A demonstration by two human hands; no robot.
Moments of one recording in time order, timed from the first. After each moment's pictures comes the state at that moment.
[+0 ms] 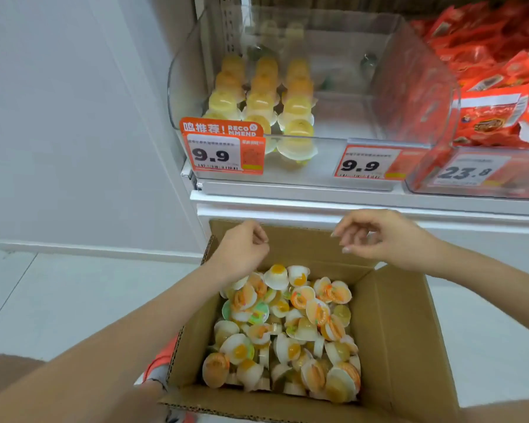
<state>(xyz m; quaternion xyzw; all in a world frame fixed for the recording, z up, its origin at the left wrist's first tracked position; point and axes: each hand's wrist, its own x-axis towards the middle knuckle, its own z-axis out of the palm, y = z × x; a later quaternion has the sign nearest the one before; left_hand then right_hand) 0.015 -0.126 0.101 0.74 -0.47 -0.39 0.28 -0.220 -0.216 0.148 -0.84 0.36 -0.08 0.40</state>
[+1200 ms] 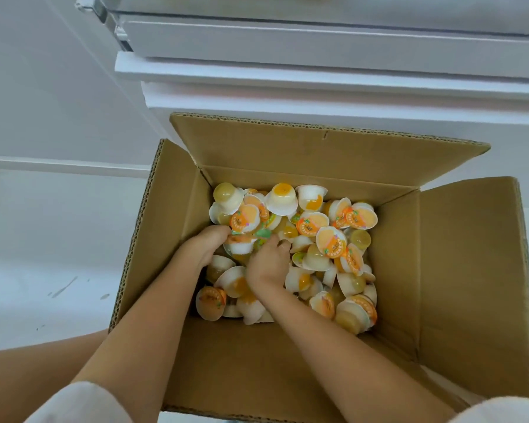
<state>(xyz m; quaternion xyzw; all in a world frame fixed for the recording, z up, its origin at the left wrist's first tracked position) 0.042 -0.096 -0.130 0.79 -0.02 -0.59 0.18 -0.071 -0.082 -0.140 -0.59 0.72 0.04 0.36</state>
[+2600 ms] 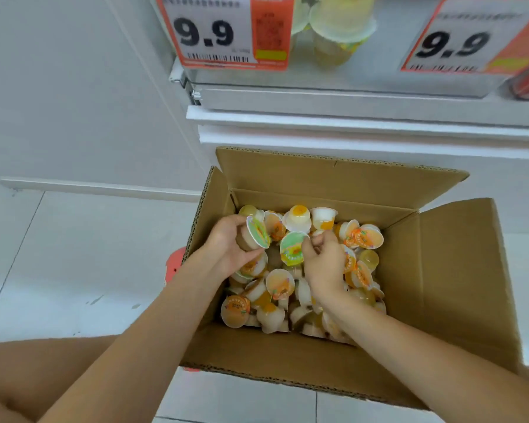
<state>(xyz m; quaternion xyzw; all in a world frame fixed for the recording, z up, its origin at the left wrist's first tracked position) 0.031 -0.090 -0.009 0.62 0.09 -0.63 0.46 -0.123 -0.106 -0.074 -0.55 0.66 -0.28 0.44</state>
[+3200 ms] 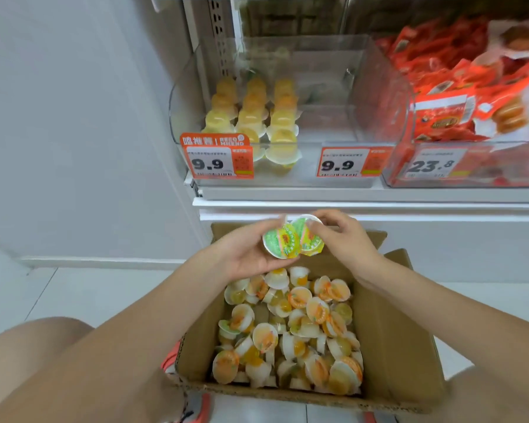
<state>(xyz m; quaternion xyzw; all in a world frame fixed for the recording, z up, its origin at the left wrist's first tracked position) -0.014 -0.119 0.143 0.49 -0.10 -0.76 0.43 -0.181 -0.170 0.122 -0.63 0.47 -0.31 0.53</state>
